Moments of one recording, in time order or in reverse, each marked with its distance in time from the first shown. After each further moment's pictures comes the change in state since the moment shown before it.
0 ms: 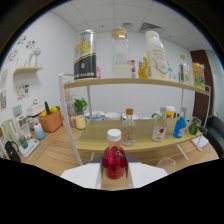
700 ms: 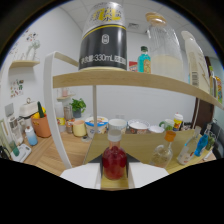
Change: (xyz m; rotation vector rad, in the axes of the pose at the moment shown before) arm -0.043 -0.035 0.104 0.016 0.037 -0.055
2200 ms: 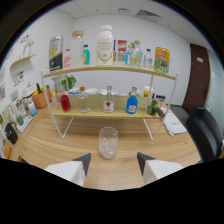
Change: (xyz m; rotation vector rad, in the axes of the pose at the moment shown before) arm 0.190 0.083 -0.223 -0.291 0.028 0.004
